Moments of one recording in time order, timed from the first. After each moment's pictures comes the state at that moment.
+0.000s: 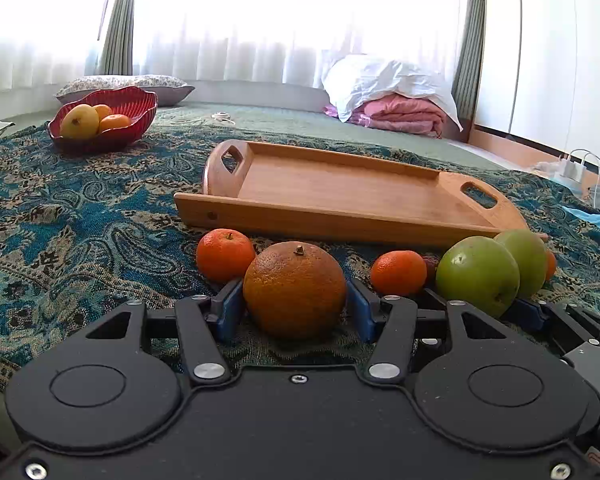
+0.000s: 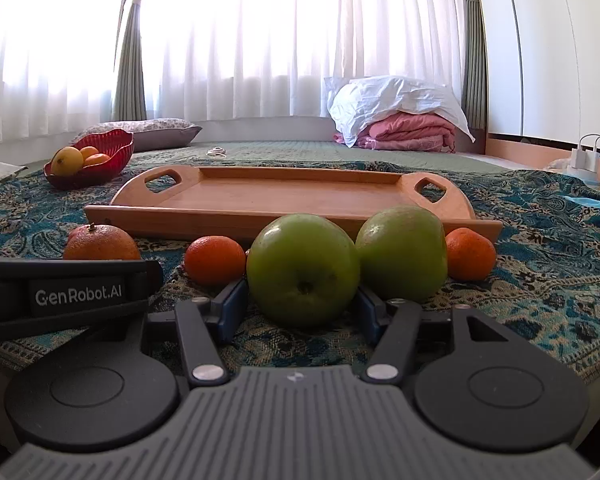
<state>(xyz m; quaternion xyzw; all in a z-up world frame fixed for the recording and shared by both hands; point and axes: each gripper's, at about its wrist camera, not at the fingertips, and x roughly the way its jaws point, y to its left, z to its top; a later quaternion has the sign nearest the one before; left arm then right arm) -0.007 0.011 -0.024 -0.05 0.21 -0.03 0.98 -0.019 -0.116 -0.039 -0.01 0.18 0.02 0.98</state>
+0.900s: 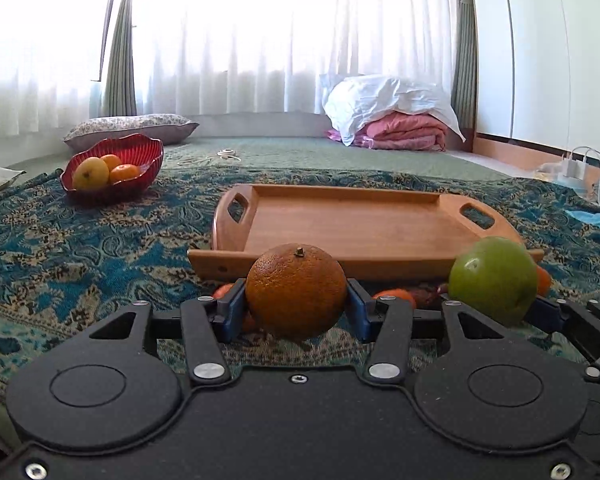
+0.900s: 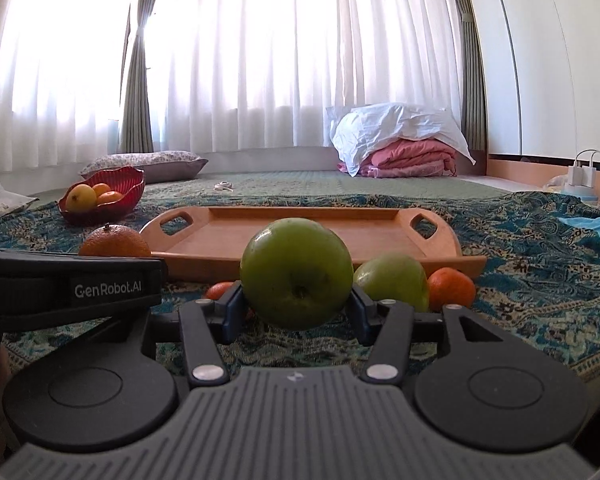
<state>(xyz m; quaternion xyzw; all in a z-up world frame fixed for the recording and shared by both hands) -0.019 0.003 0.012 -0.01 0.18 -0.01 0.98 -0.049 -0.126 -0.012 0.01 0.13 0.03 0.99</state>
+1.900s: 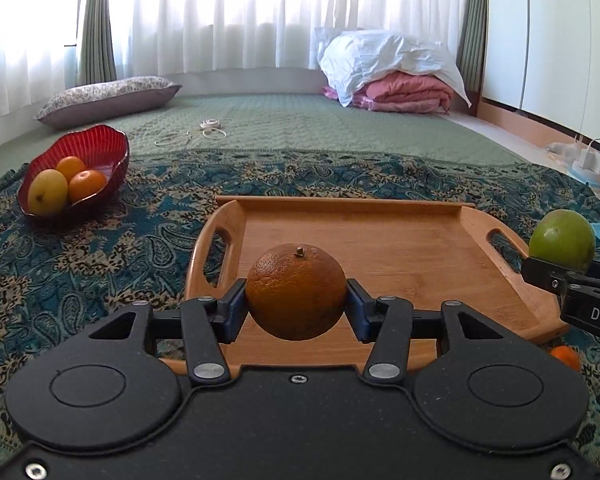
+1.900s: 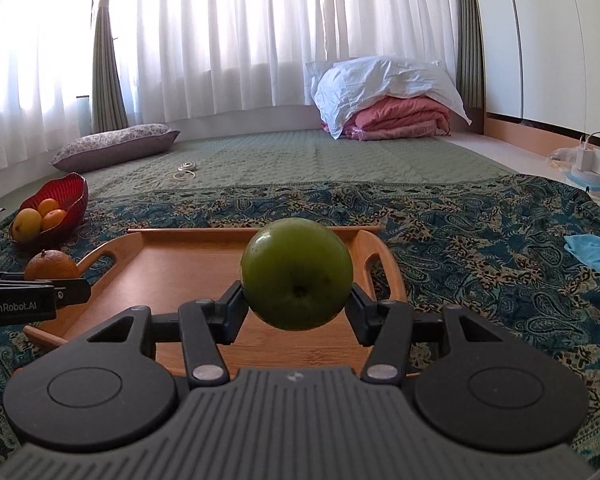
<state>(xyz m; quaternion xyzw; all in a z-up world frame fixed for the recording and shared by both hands) 0.123 0.006 0.063 -0.01 0.27 -0.03 0.96 0.082 -0.205 0.051 0.03 0.23 0.03 0.97</state>
